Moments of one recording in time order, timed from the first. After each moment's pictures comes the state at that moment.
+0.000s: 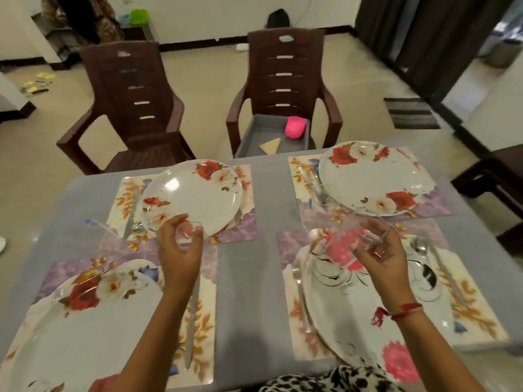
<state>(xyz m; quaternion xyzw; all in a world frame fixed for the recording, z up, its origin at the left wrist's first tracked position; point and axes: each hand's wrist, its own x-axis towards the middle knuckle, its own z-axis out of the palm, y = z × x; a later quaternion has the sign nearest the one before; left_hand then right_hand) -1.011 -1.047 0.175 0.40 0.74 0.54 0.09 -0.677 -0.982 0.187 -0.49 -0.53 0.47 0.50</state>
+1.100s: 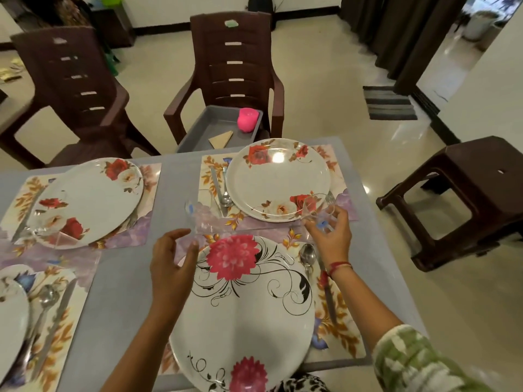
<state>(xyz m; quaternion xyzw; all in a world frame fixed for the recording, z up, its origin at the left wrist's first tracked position) -0.737 -0.970 0.170 0.42 0.75 0.48 0.14 -0.484 -0.820 0.108 -0.59 -0.51 0.43 0.46</state>
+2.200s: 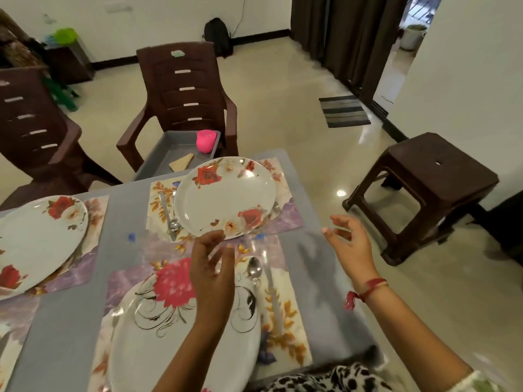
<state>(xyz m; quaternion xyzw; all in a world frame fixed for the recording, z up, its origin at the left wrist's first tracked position) -0.548 -0.912 0.206 0.40 0.62 0.63 0.25 -0.333 -0.822 0.156 -0.60 -0.50 0.43 0.45</state>
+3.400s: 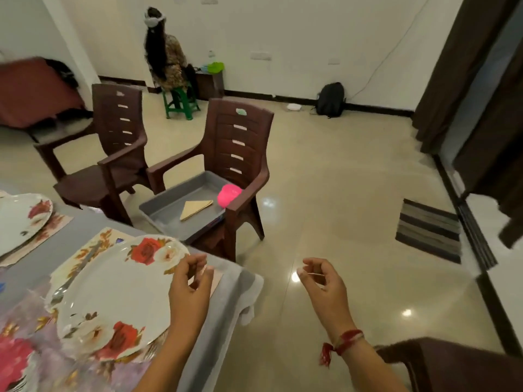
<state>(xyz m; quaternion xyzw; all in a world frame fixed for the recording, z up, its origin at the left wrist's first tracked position) -0.391 -0.537 0.200 0.19 0.77 0.60 0.06 -0.227 -0.385 0.192 -0.40 -0.67 0.55 0.31</state>
